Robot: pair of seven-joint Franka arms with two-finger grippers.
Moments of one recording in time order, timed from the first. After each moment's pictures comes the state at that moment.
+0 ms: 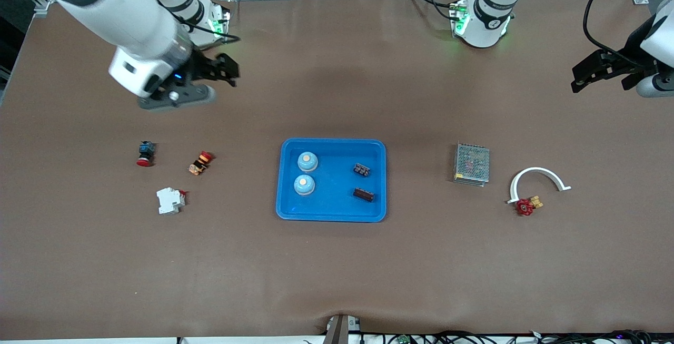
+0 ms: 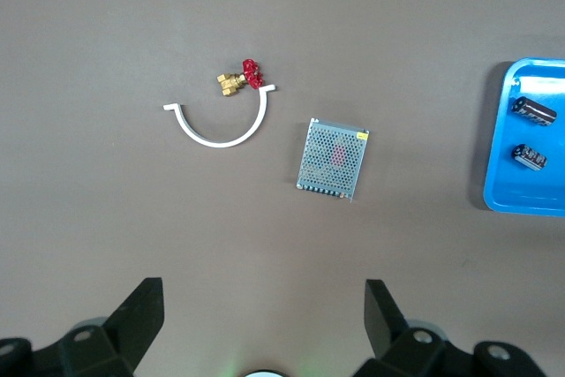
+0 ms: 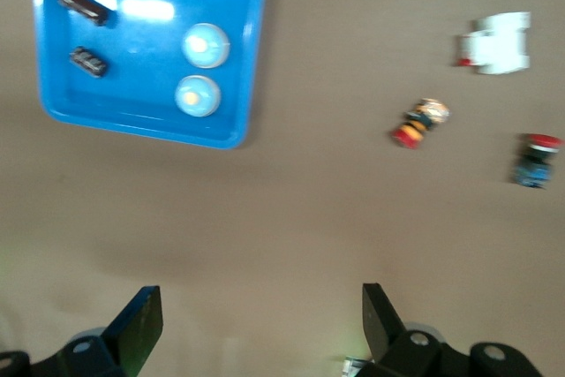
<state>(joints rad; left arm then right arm) 0.08 -0.03 -0.17 -1.52 0.02 1.47 -0.12 0.41 0.02 0.01 -1.58 0.10 1.48 0.28</state>
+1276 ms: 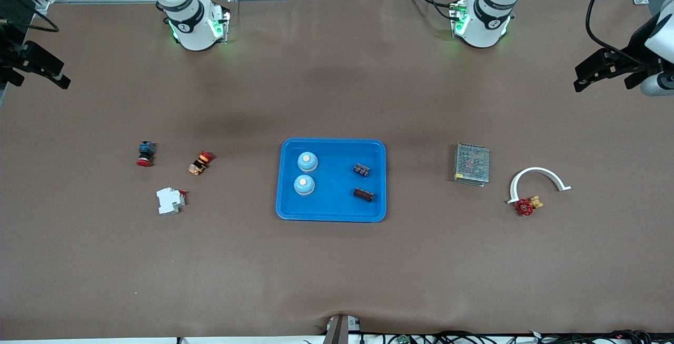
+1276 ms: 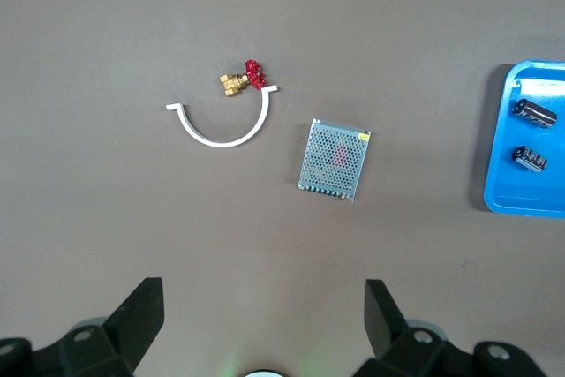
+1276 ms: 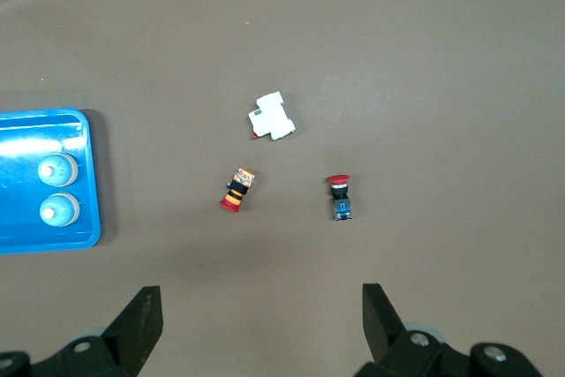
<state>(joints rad) 0.08 -0.03 -0.16 -1.52 0.02 1.47 -0.12 -0.06 -0.13 0.00 -1.65 0.03 1.57 0.05</state>
